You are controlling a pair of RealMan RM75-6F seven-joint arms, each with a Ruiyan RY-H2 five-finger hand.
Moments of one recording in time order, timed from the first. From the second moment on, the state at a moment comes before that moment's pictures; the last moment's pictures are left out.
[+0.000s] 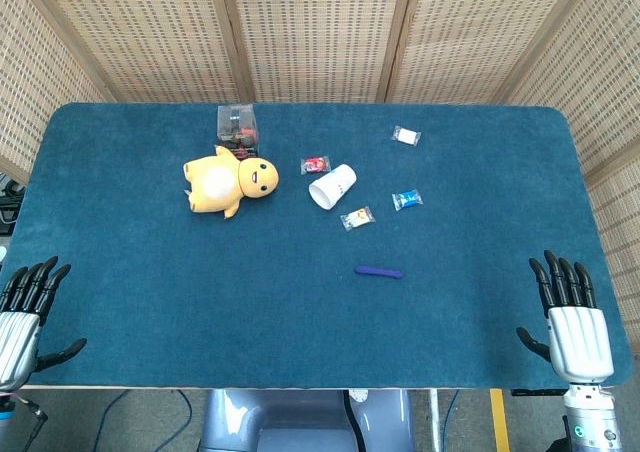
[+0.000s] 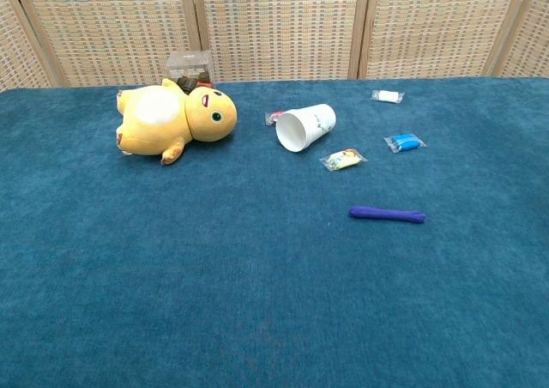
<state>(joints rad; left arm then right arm) -0.02 -1.10 0.02 -1.73 1.63 1.57 0.09 0.05 -1.23 0.08 -1.71 -1.56 1.59 -0.28</state>
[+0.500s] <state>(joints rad) -0.03 -1.12 0.02 -1.72 1.62 1.55 0.12 0.10 -1.22 0.09 -1.73 -1.52 1.47 -0.26</state>
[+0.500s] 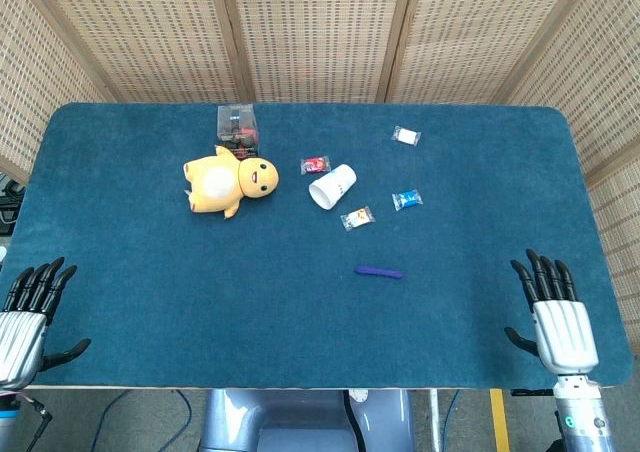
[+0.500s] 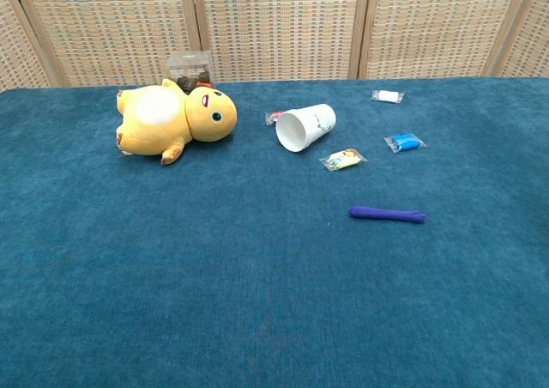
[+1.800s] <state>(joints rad) -0.09 -1.20 -0.04 -1.69 1.47 1.44 0.26 0.63 -1.66 0.27 -1.42 -0.86 0.98 -0.46</state>
